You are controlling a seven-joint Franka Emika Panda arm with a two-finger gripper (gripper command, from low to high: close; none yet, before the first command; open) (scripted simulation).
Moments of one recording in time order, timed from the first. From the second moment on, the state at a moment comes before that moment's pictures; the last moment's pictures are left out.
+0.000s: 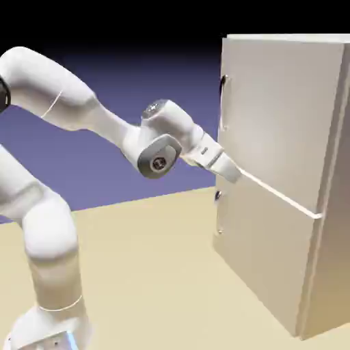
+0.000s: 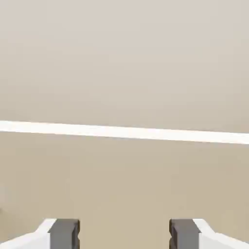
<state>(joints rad) -0.02 -0.59 0.04 -2.79 0.12 3.04 0.66</state>
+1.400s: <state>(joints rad) -0.52 -0.86 0.67 -2.47 1.94 3.06 -0.64</state>
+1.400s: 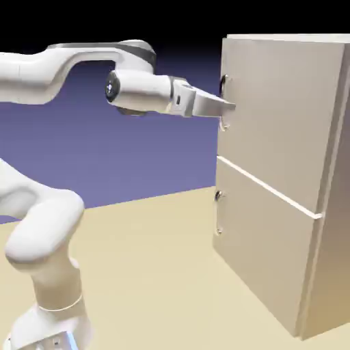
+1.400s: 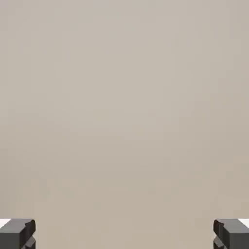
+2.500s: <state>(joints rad) -0.79 -0.90 0.97 -2.29 2.83 2.99 -1.34</state>
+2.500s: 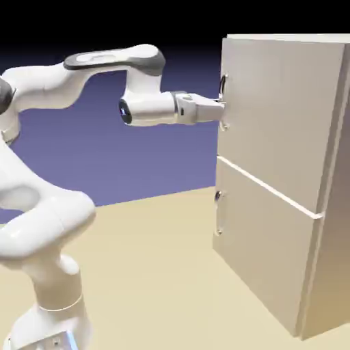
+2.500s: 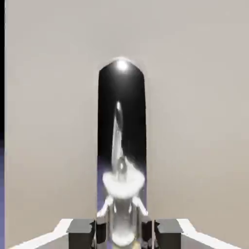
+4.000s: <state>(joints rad) 0.39 -1.43 -0.05 -2.99 1.47 2.96 -0.73</state>
